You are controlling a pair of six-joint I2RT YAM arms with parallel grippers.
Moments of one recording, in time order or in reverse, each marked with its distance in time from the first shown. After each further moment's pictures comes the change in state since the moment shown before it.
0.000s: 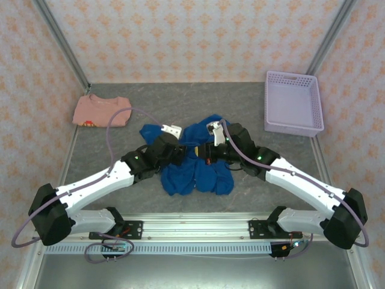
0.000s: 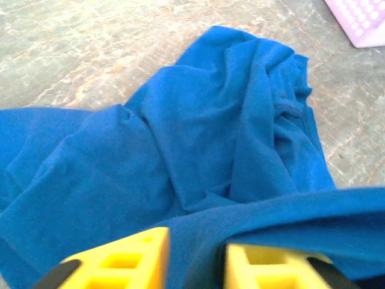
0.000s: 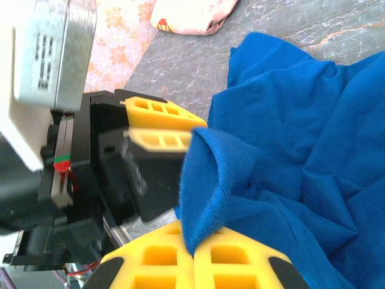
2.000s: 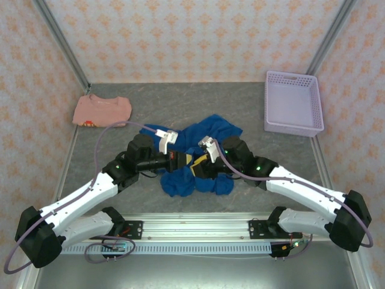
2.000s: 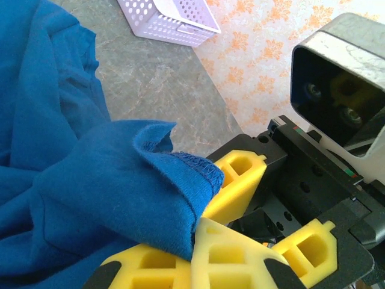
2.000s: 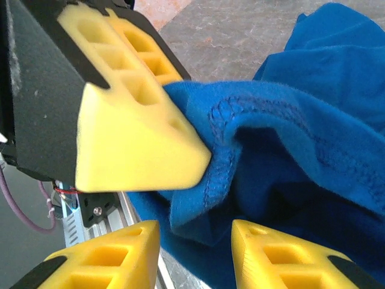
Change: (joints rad) left arm 0.137 -0.217 -0.196 0.280 0.792 -0.245; right arm 0.074 -0.045 -0.138 0.085 -0.111 -0.265
